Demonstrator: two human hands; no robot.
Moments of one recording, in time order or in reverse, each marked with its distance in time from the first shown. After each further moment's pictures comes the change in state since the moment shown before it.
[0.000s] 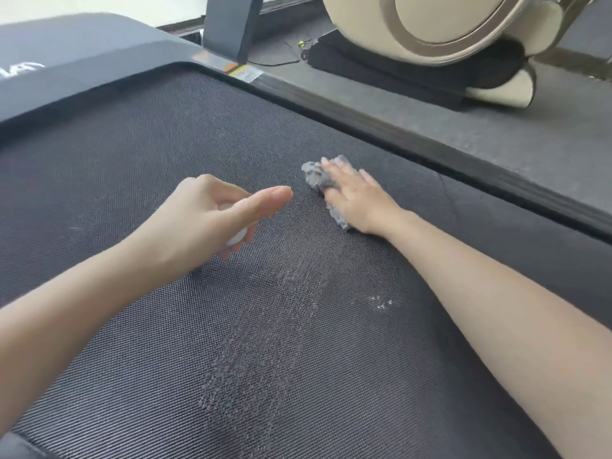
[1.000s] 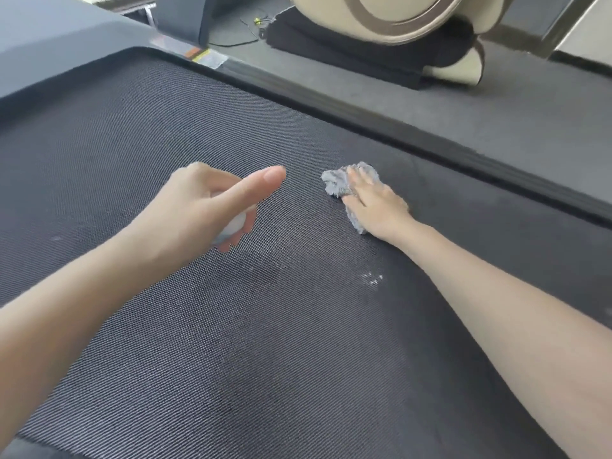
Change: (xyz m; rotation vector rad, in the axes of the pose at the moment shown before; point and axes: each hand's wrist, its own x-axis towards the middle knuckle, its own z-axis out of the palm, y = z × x) left_hand 0.008 -0.005 -0.012 -0.096 -0.118 0.099; right_hand -0.065 -0.015 -0.019 0.042 0.011 0.343
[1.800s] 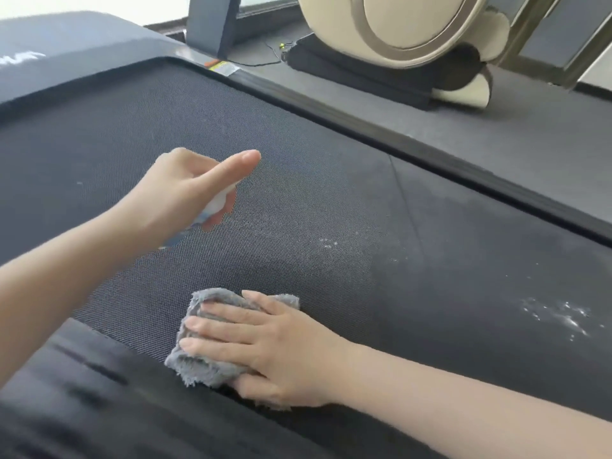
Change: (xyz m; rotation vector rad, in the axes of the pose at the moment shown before) left_hand -0.060 0.037 0.037 0.043 0.159 -0.005; right_hand -0.206 -0.051 0.057 -0.007 -0.089 -1.073
